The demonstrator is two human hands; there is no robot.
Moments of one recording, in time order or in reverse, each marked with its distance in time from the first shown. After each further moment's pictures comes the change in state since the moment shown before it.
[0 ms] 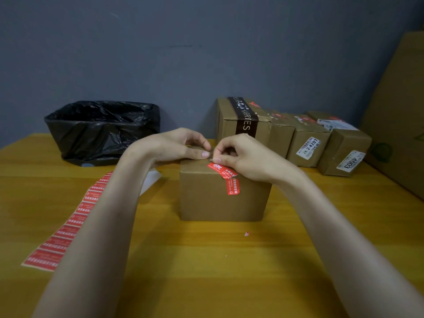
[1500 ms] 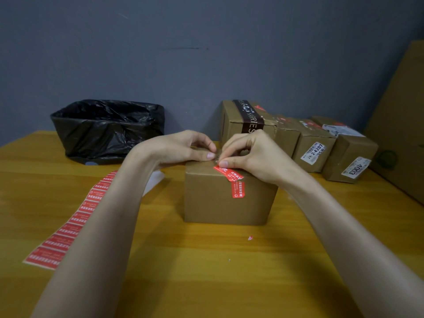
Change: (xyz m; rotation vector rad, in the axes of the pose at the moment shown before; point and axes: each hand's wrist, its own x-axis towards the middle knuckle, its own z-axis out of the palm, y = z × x) left_hand 0.001 -0.006 0.002 -0.036 0.000 0.017; right_hand -0.002 0.002 -0.002 0.178 0.112 -0.048
